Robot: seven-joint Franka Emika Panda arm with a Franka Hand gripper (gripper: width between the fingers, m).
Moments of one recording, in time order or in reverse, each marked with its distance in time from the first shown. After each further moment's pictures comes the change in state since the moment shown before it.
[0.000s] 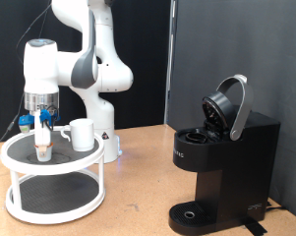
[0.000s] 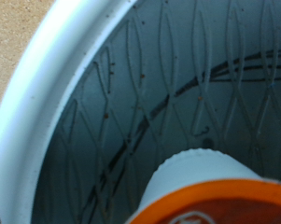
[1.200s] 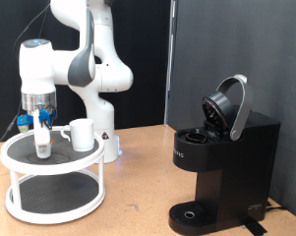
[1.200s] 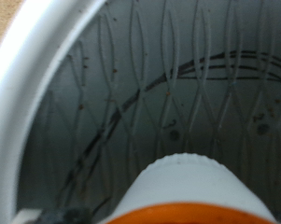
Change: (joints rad) arm 0.000 -0.046 -0.020 0.024 0.033 -0.099 -0.080
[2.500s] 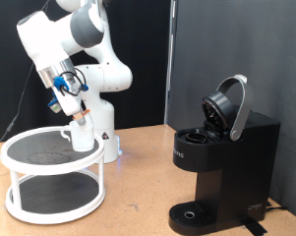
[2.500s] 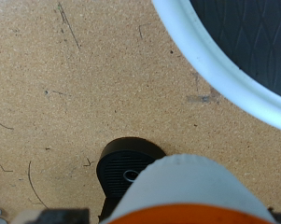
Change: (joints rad) arm 0.152 -0.108 0.010 0.101 0.495 -0.256 0.016
